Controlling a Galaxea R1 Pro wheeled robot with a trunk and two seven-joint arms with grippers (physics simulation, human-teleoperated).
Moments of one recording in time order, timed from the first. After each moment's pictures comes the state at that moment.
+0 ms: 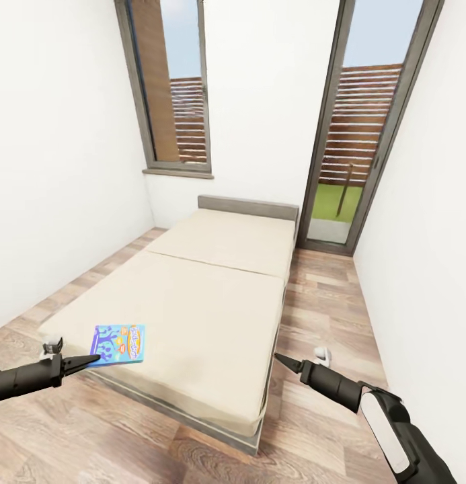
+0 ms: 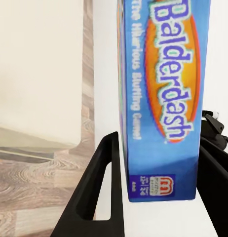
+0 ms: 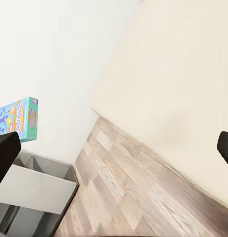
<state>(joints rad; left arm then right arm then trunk) -0.56 0.50 0.39 -0.74 -0.05 0.85 -1.56 -0.32 -0.13 -0.04 -1.19 -0.60 0.64 0.74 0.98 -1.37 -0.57</state>
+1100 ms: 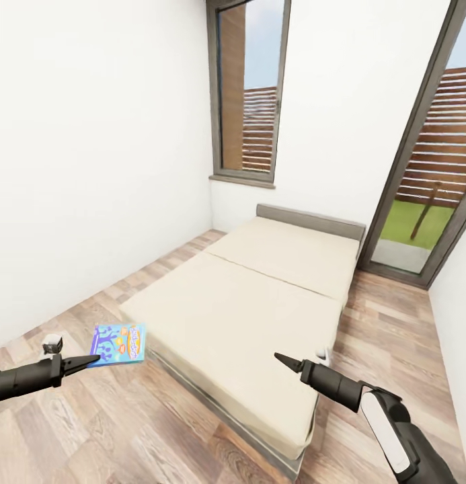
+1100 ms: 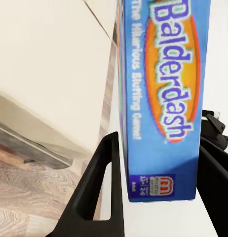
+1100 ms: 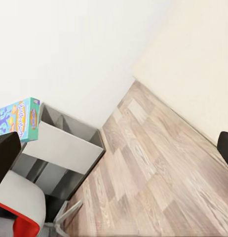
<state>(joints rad) -0.56 0.50 0.39 -0.74 -0.05 0.85 -1.56 -0.32 -0.13 -0.04 -1.19 -0.60 0.64 0.74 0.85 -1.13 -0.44</state>
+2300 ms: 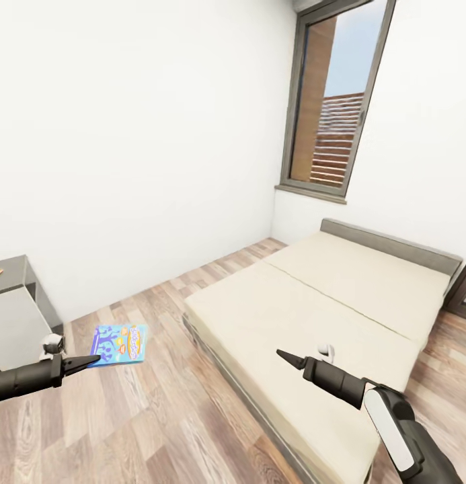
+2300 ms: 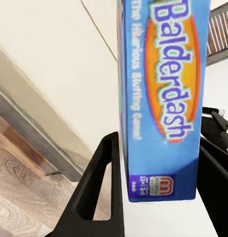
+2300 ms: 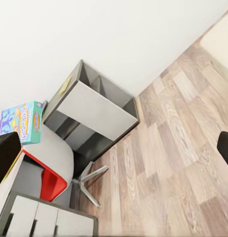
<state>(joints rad) -0.56 0.50 0.39 -0.74 -0.05 0.84 -1.56 -0.32 -0.15 -0.04 -1.23 -0.60 0.65 0.74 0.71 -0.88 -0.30</state>
